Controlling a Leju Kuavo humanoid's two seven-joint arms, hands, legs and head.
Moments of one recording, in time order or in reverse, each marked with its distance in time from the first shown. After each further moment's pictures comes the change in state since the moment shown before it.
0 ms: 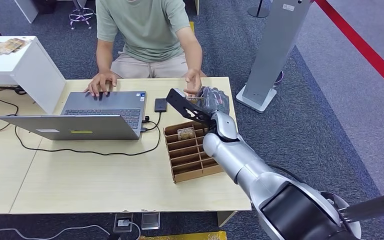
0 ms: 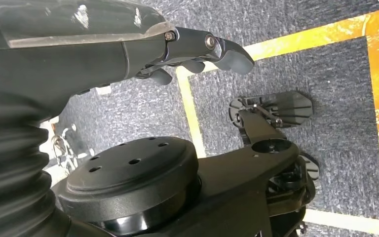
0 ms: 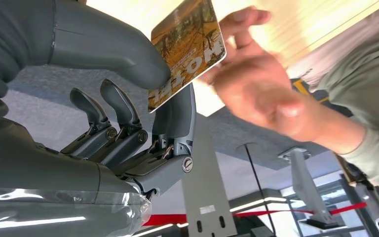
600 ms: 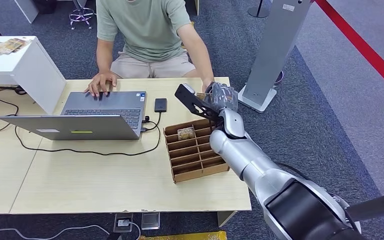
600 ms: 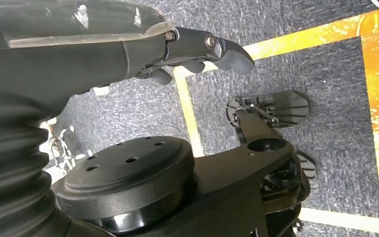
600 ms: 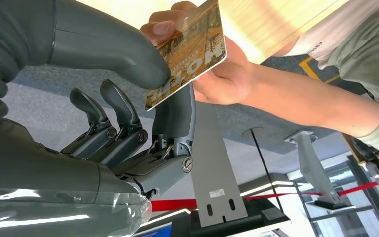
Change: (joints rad) left arm -0.006 0.000 -0.009 0.000 0.010 -0.001 -0.004; right arm -0.019 -0.031 0.000 0.020 -0.006 -0.054 -0.014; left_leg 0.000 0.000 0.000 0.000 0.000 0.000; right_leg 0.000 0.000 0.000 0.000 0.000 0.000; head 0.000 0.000
